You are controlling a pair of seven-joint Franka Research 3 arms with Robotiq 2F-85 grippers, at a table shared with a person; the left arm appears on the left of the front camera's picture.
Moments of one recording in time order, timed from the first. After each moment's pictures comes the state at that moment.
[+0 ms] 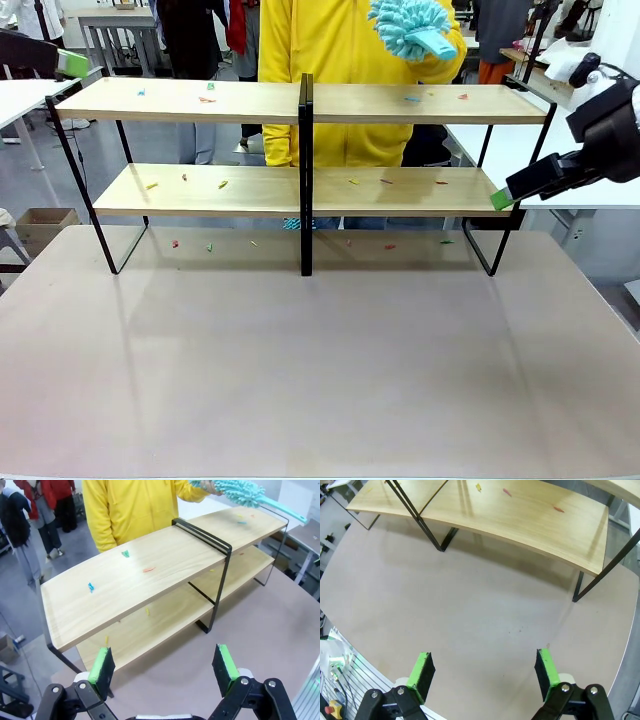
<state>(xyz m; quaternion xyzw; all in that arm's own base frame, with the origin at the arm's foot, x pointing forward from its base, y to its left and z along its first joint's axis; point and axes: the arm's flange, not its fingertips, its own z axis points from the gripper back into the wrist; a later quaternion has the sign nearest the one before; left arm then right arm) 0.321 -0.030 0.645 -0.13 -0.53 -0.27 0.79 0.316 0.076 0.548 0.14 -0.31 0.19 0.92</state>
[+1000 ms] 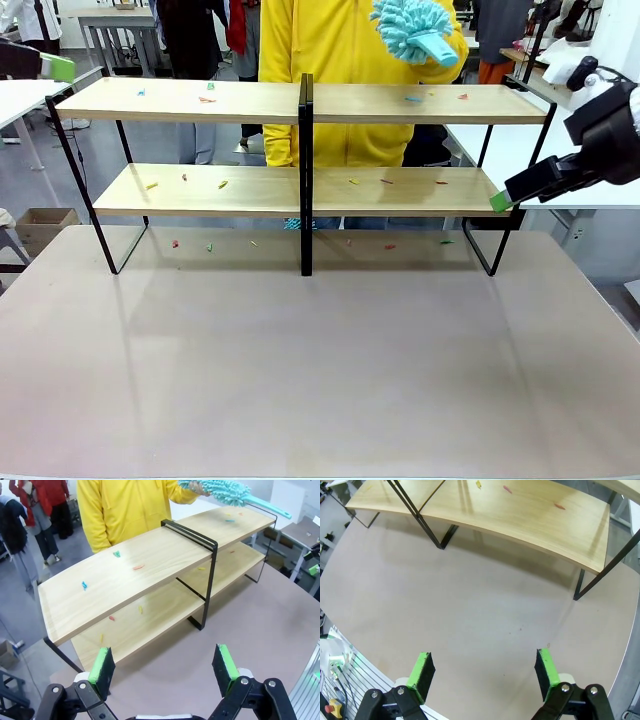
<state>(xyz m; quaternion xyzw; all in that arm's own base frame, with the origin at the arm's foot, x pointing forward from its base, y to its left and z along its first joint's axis) 0.297 -0.029 0.646 -0.14 -0.53 -0.29 0.79 0.317 0.077 0.545 0.14 -0.31 0.19 0.92</state>
